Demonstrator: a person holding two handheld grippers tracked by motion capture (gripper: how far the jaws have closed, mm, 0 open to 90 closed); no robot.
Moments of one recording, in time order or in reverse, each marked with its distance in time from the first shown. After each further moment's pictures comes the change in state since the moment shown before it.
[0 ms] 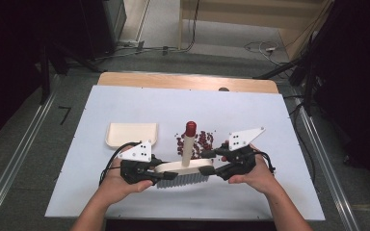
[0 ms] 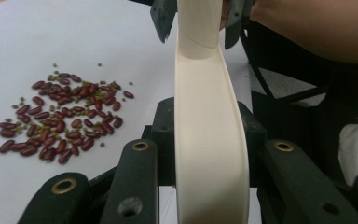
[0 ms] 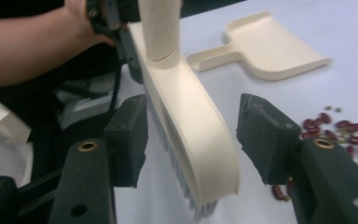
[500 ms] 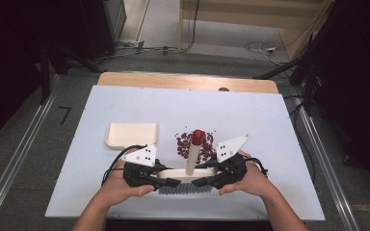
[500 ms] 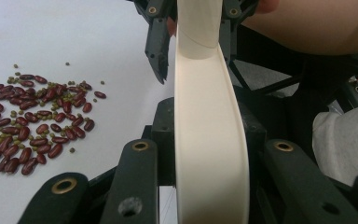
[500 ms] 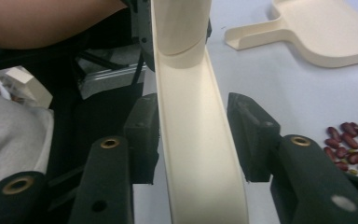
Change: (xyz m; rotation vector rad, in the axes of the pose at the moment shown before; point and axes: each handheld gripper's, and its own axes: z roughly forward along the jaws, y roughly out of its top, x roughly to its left) left arm -0.003 0.001 0.006 0.024 -0.090 0.022; right arm 0.011 -0.002 0.025 0.092 0.099 -0.061
